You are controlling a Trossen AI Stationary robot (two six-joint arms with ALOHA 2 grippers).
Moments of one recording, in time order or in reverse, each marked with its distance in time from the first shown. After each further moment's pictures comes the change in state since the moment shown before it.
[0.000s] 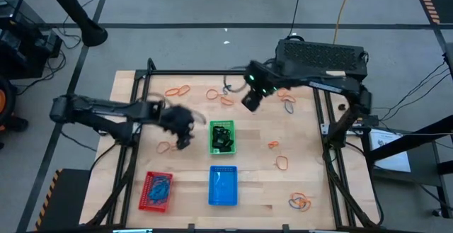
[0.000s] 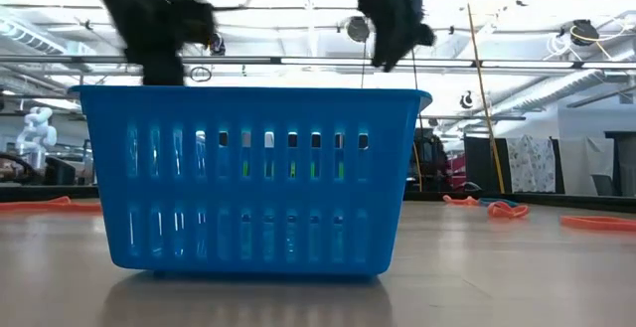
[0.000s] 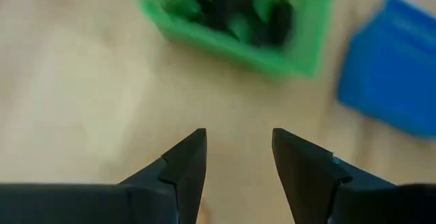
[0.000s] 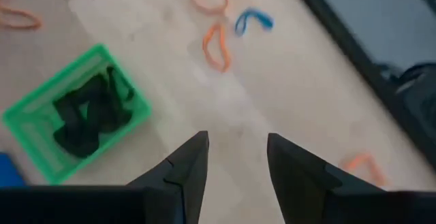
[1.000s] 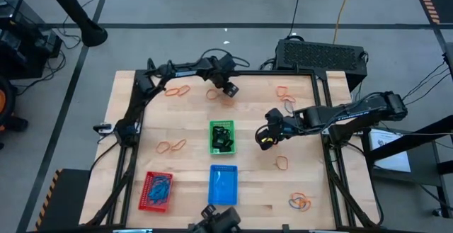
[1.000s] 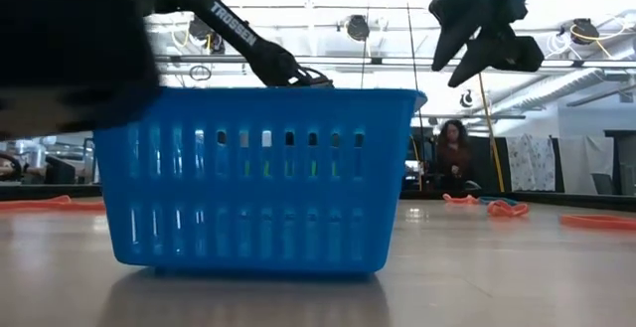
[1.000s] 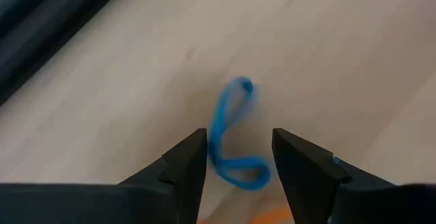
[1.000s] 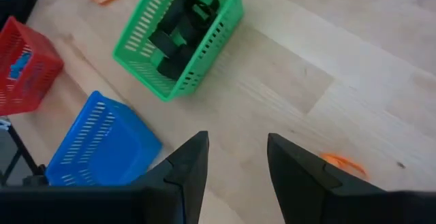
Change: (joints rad) left arm 0.565 1.096 0.958 -0.054 0.042 0.182; right arm 0.434 -0.413 -0.742 0.482 0.019 0.780
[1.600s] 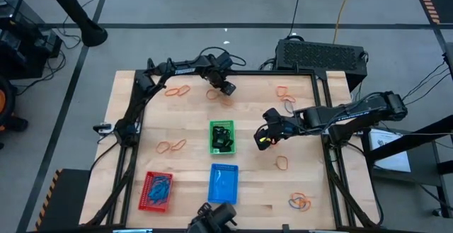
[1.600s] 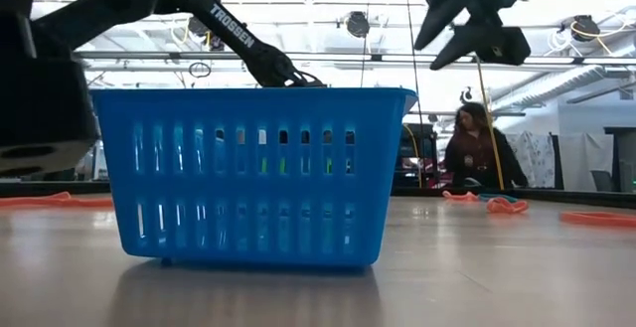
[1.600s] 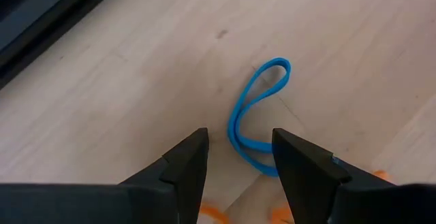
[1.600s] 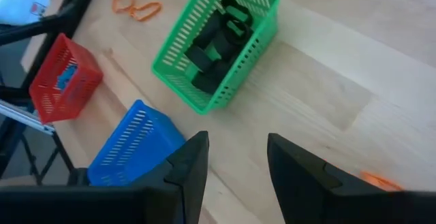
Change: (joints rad) left arm 0.043 0.015 0.011 -0.050 0.064 -0.025; right arm 0.006 0.000 0.000 0.107 -0.004 -0.001
